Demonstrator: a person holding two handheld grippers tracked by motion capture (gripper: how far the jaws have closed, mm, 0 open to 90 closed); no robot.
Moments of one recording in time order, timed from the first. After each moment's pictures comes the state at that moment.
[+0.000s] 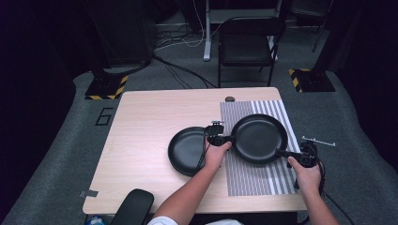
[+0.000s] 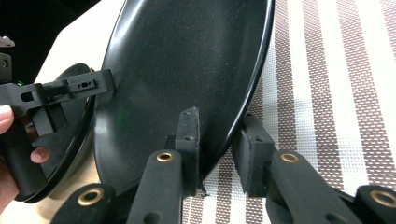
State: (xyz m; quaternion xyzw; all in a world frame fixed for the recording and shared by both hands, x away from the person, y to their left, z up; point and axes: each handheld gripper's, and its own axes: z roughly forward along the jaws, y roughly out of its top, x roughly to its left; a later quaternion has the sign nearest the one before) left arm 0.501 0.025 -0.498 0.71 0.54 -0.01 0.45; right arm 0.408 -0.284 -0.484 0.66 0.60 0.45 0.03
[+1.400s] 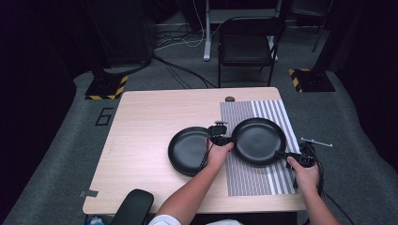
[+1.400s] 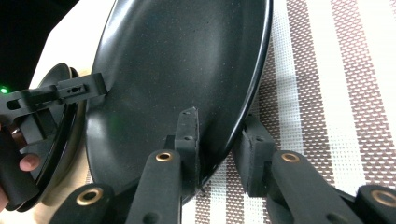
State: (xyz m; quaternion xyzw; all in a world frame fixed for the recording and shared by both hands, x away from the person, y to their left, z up) left arm 0.506 0.015 -0.504 0.73 0.55 0.00 0.40; right arm 0.421 -0.292 -0.508 0.69 0.58 0.44 -0.01
